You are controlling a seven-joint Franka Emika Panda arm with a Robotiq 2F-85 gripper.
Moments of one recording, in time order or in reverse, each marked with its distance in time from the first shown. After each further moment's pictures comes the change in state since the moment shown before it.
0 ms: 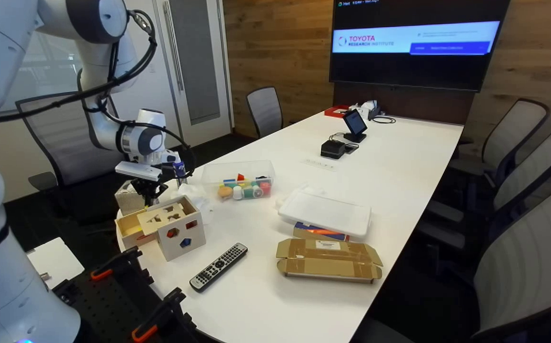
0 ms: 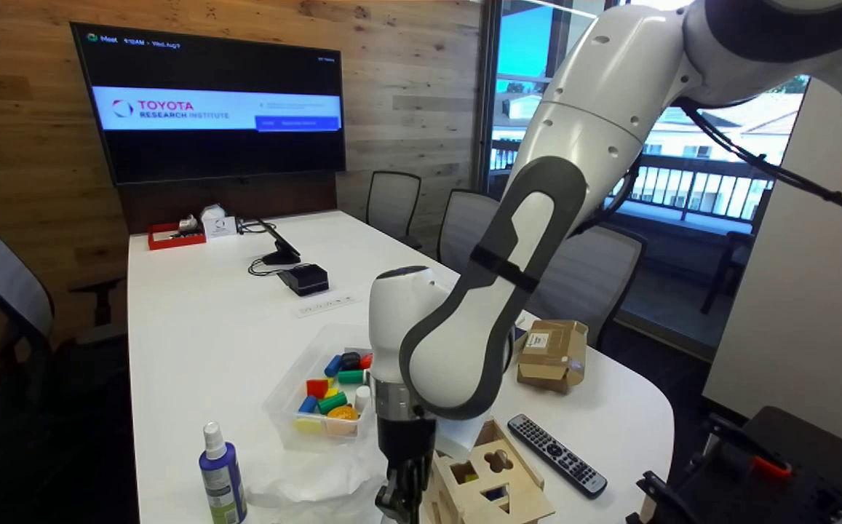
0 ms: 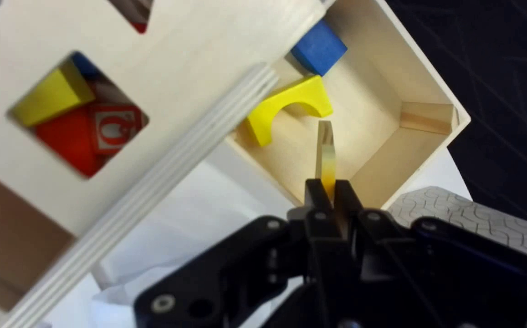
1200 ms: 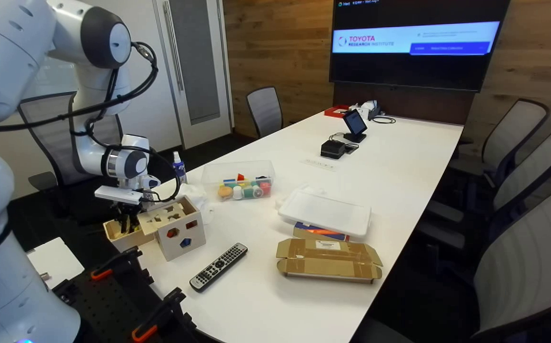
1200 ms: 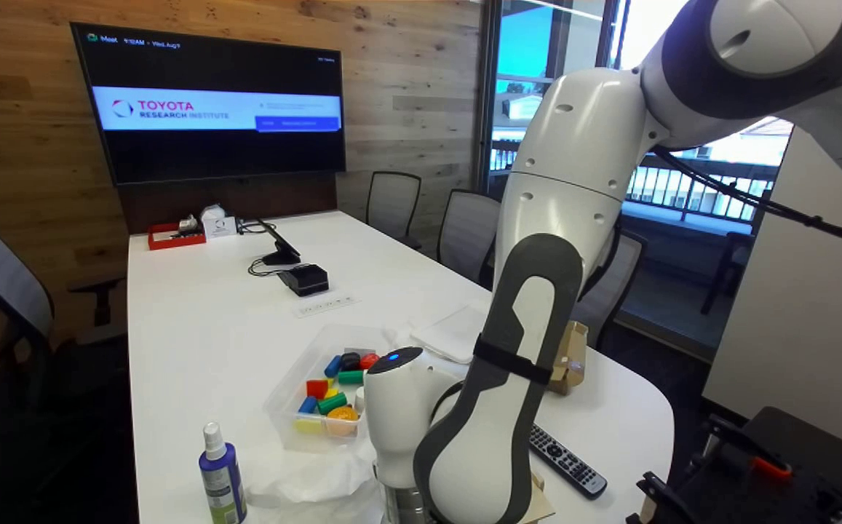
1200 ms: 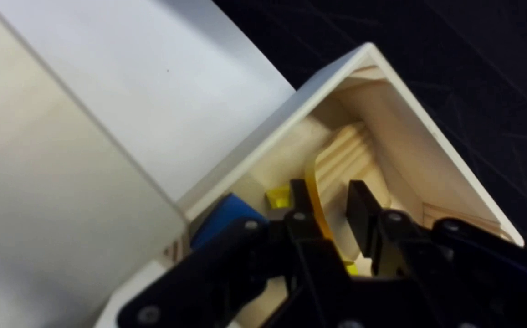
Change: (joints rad) arm 0.118 0.154 -0.019 0.004 -0.046 0.008 0.077
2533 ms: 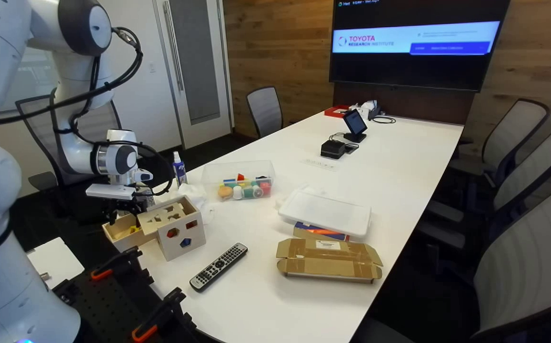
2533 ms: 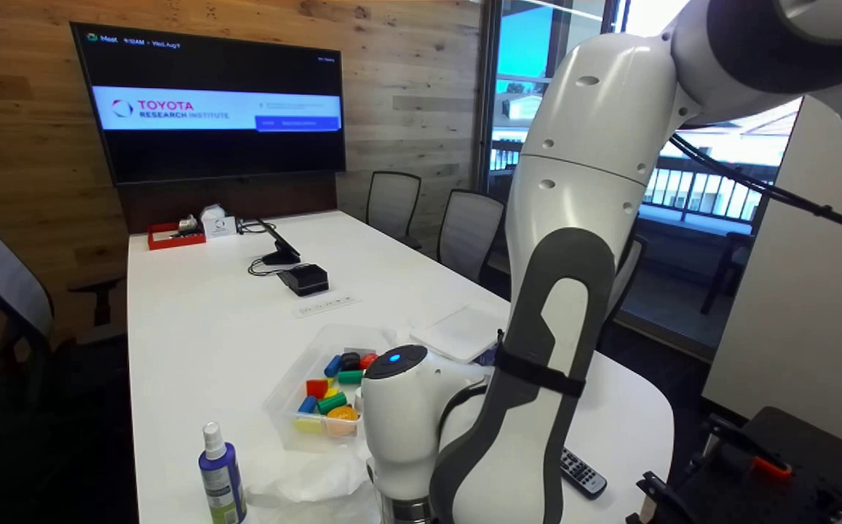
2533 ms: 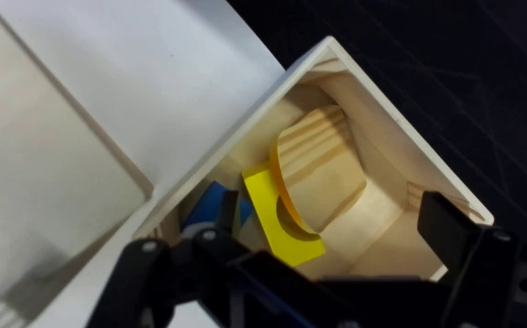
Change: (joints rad) arm 0.112 -0.073 -0.061 -0.052 -0.034 0.057 0.058
